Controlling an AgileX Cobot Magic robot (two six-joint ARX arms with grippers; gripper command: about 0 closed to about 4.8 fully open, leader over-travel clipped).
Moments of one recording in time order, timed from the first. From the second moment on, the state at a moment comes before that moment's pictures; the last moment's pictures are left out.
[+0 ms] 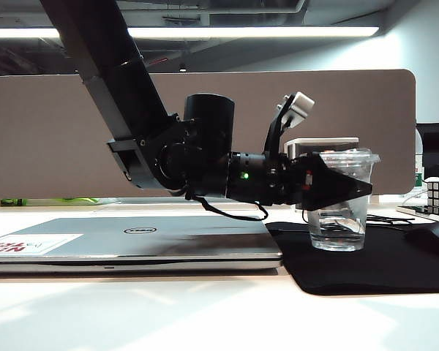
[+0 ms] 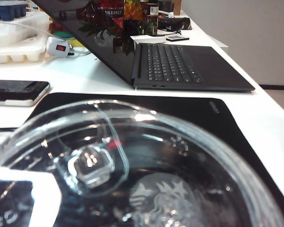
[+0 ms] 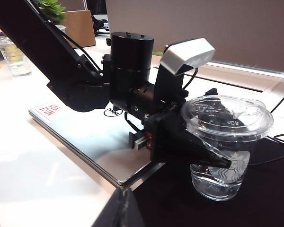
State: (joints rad) left arm -0.67 2.31 1.35 0.86 0.87 0.12; right arm -0.03 0.00 0.01 -0.04 -0.77 -0.01
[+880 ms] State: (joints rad) left arm -0.59 2.34 1.35 0.86 1.06 0.12; right arm -0.03 0.00 0.01 -0.04 -0.78 -0.01
